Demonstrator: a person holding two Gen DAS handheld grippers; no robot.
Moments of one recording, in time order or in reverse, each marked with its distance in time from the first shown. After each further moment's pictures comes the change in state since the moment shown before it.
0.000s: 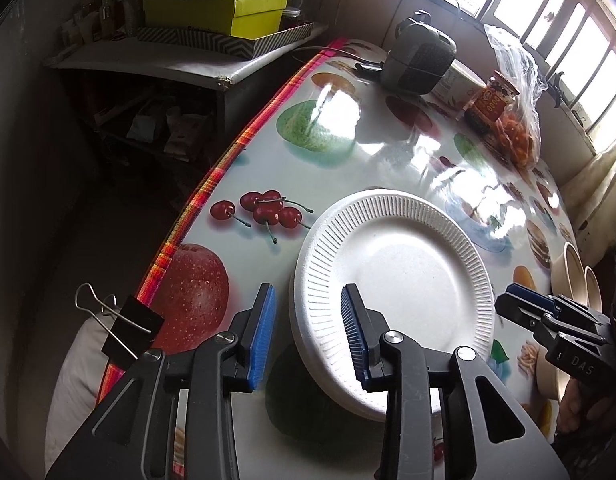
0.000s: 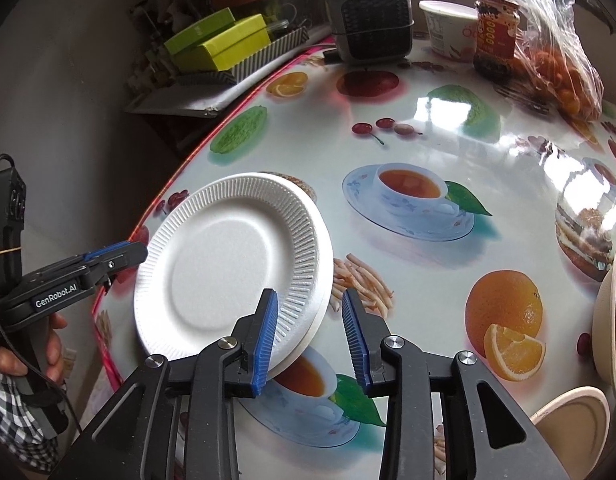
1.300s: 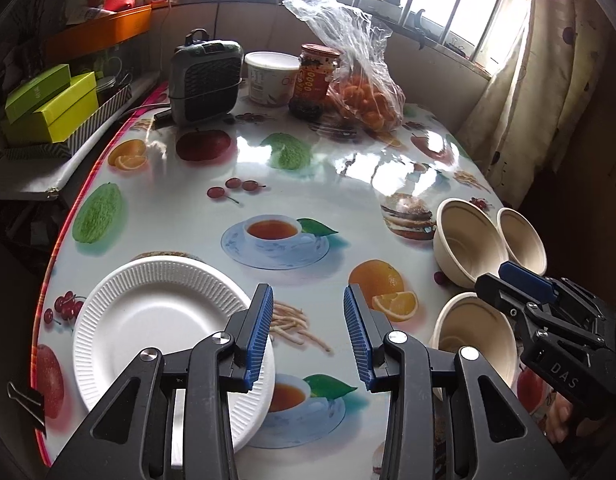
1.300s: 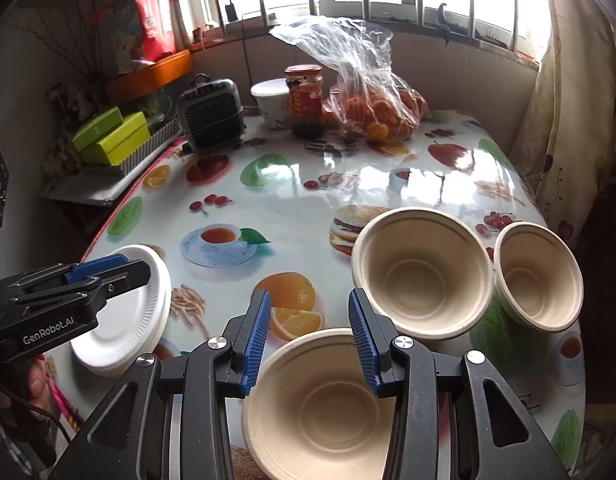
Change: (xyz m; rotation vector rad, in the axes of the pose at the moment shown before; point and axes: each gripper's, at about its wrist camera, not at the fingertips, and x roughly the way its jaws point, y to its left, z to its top) left arm -0.009 -0.187 0.004 0.358 -0.040 -0.218; right arm -0.128 -0.076 -0.050 0.200 -0.266 -0.370
